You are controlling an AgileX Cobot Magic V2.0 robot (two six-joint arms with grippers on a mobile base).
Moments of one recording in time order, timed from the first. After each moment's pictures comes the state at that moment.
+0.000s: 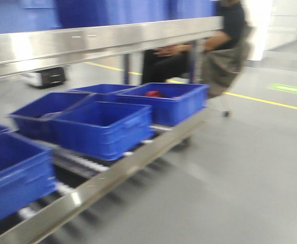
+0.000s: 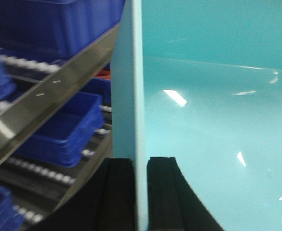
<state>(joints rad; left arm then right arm) -0.41 1.32 -1.56 0.14 0.66 -0.24 0.25 1.33 -1.60 -0.01 0.95 0.21</state>
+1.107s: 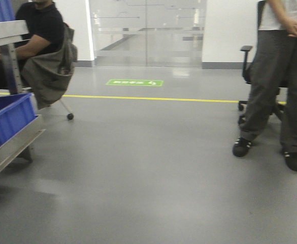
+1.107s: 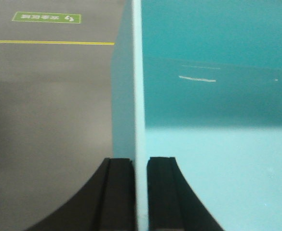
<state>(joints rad) -0.41 1.32 -1.56 0.14 0.66 -0.24 0.25 1.33 -1.60 -0.01 0.95 0.21</state>
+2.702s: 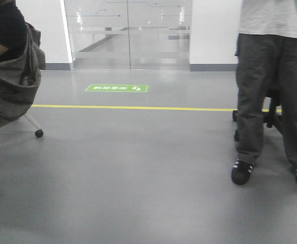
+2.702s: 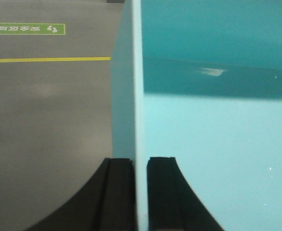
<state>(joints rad) -0.41 1.32 -1.56 0.14 0.66 -0.24 0.24 1.33 -1.60 -0.01 0.95 0.21</state>
